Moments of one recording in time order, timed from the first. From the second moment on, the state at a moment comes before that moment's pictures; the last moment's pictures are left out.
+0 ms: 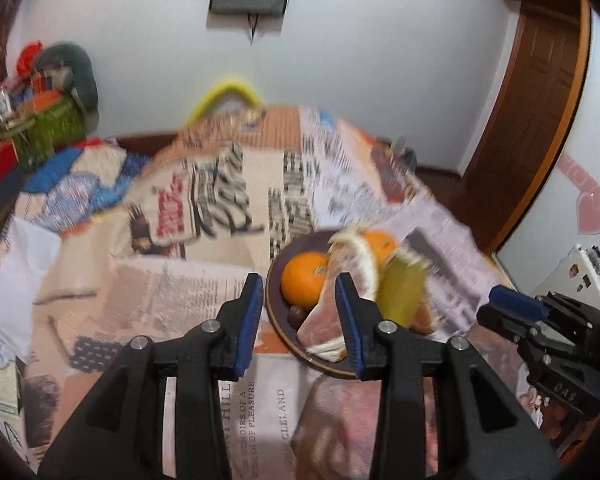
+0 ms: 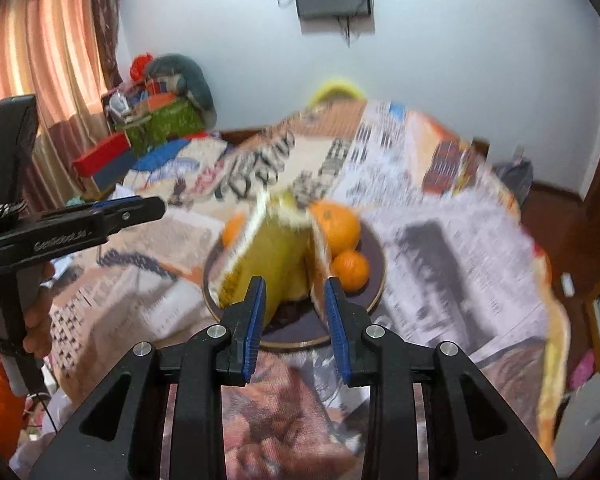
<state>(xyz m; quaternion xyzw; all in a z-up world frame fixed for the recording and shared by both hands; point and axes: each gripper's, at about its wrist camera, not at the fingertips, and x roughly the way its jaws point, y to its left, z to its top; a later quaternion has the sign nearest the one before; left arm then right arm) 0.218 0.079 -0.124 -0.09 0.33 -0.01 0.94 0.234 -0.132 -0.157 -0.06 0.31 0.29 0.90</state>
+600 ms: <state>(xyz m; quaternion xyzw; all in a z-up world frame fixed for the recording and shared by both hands) 0.065 0.038 0.011 -0.05 0.11 0.01 0.99 0.117 -0.175 -0.035 0.01 0.08 0.26 0.96</state>
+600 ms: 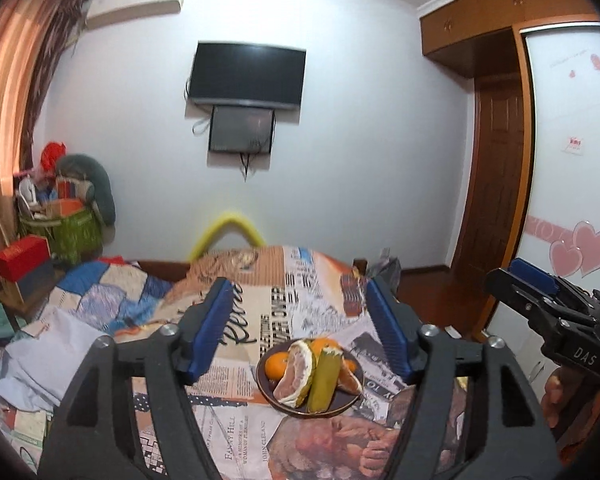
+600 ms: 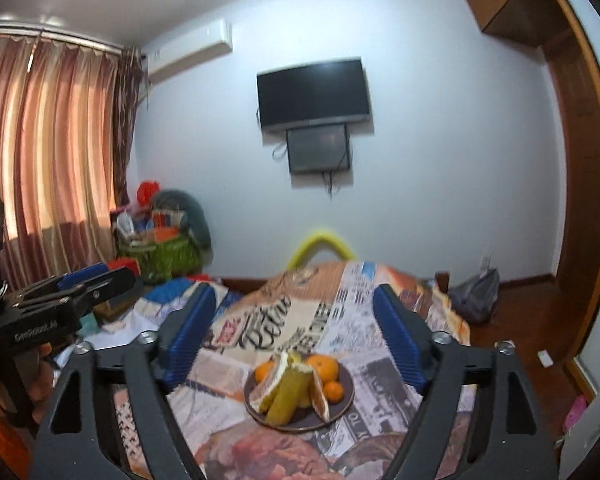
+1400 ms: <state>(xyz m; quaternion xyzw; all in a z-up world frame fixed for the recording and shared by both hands) 0.024 0.019 0.017 -0.02 0.07 0.02 1.00 0.095 -0.173 -0.042 0.00 0.05 0.23 0.97</state>
